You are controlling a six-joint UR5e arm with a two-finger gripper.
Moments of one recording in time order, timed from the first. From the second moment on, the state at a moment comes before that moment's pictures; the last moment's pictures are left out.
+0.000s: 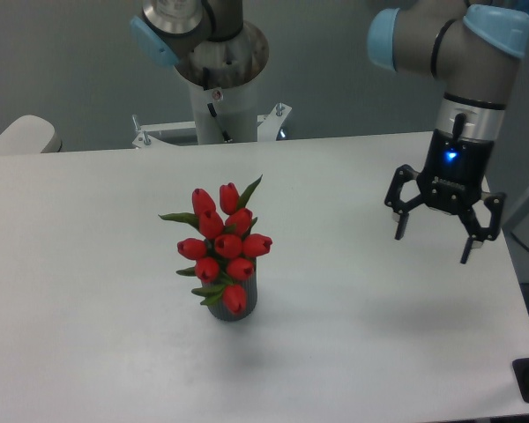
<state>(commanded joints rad) 2.79 -1.92 -1.40 -1.01 1.31 1.40</state>
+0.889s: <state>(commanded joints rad) 2.60 -1.91 -1.30 -1.09 1.57 1.47</state>
